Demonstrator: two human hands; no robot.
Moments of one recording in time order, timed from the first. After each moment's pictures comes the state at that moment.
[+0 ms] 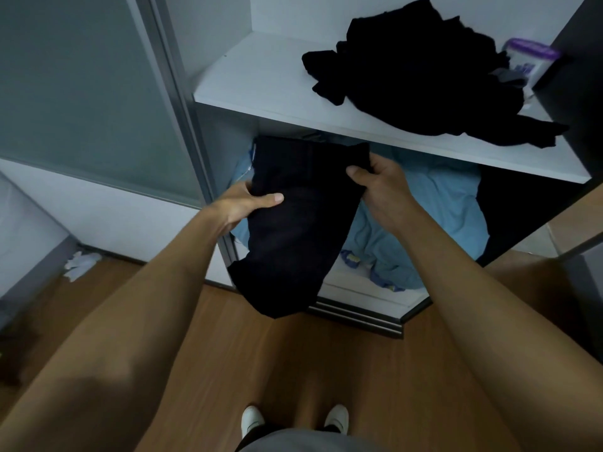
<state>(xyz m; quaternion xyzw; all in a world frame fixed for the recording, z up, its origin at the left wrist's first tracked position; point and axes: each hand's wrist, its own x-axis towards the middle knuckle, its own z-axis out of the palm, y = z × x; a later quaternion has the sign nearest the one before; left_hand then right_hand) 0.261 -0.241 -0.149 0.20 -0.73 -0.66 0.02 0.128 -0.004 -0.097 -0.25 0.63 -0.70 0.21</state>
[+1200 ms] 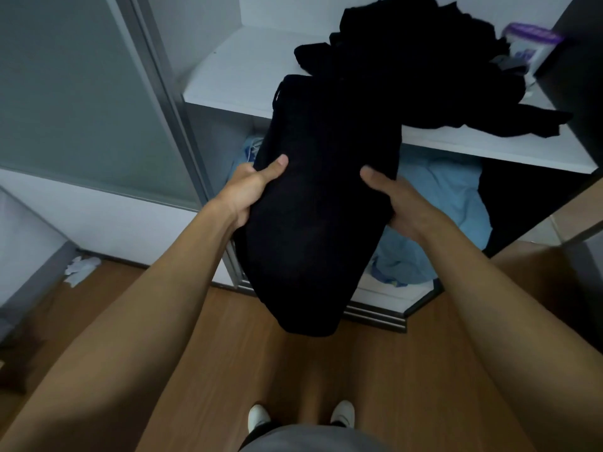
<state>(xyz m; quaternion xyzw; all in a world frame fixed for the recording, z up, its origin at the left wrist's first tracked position) 0.238 -0.213 -0.114 0.24 -0.65 -0.71 0.10 0.115 0.026 -0.103 -0.19 0.63 -0.66 0.36</state>
